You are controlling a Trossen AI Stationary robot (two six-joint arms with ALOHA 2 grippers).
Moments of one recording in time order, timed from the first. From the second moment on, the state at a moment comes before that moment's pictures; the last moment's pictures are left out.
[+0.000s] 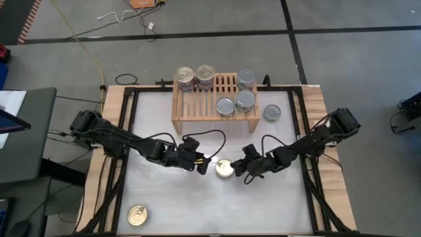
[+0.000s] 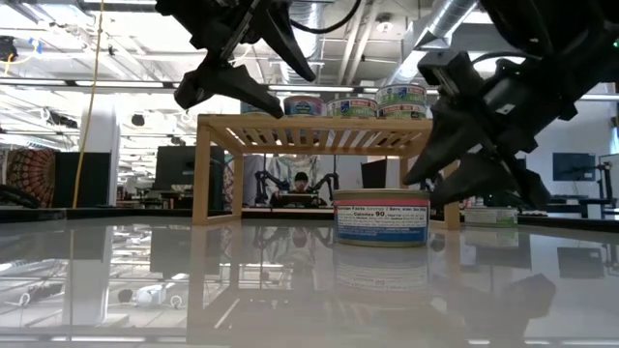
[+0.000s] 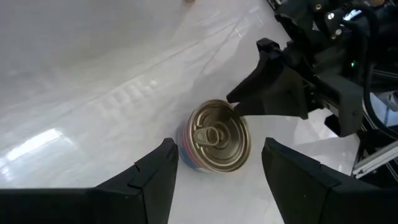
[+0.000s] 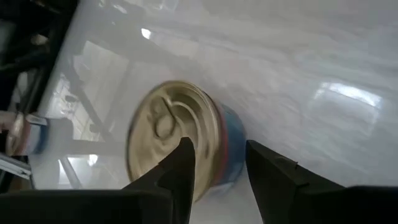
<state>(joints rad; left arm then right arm) -0.30 1.56 1.08 -0.20 -0.46 -1.12 0.39 1.56 0.61 0.18 0.46 1.38</state>
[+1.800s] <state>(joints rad) -0.28 1.72 1.07 -0.10 -0.34 -1.35 0.36 1.57 0.62 0.17 0.39 1.47</state>
